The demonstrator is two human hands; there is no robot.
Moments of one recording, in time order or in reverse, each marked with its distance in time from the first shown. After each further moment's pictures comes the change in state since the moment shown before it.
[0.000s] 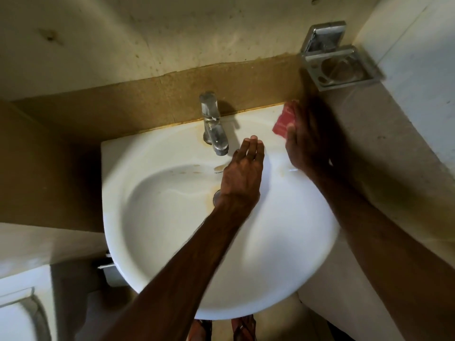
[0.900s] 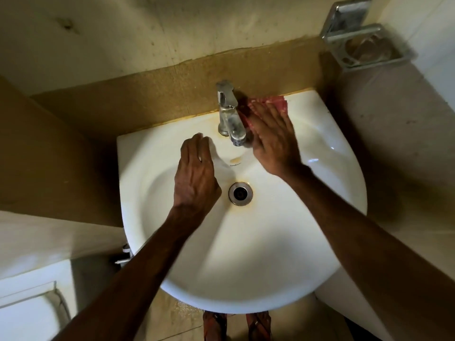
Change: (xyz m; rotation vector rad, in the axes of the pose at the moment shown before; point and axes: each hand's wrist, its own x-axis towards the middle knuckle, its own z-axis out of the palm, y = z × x) left_hand -0.057 -0.099 0.002 0.030 0.272 -0.222; right_hand -0.014 -0.078 0.034 0.193 0.062 -0.366
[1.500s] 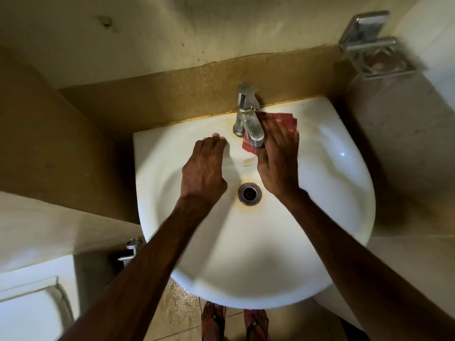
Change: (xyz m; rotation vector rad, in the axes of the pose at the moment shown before) left_hand 0.002 -0.018 -0.016 -0.195 -0.090 -0.007; right_hand -0.024 -0.053 -0.005 0.075 -0.079 0.270
